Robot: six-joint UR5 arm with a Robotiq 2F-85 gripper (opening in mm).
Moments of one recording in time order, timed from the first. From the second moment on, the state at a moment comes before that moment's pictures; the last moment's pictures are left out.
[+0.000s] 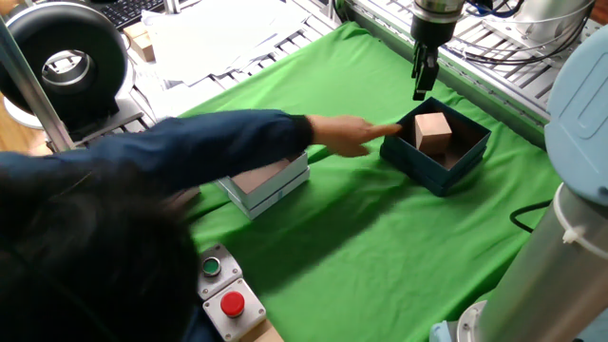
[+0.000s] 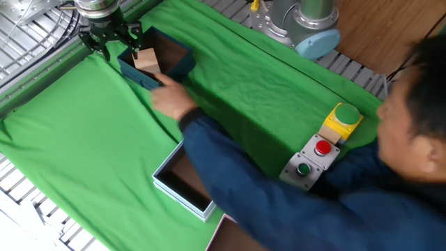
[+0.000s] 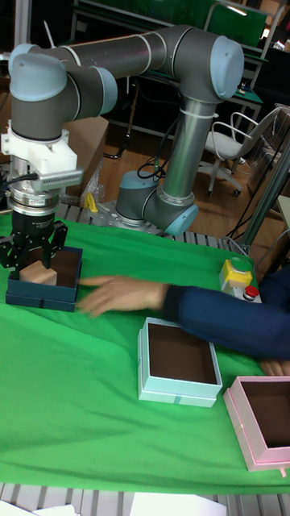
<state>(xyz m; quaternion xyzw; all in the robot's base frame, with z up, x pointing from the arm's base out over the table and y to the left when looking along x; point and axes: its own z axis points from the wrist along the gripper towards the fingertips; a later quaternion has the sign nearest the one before) 0.481 -0.210 0.109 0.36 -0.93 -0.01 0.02</state>
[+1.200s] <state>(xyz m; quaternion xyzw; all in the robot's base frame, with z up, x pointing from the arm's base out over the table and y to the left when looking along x) 0.469 -0.199 0.107 0.29 -0.96 -0.04 0.02</state>
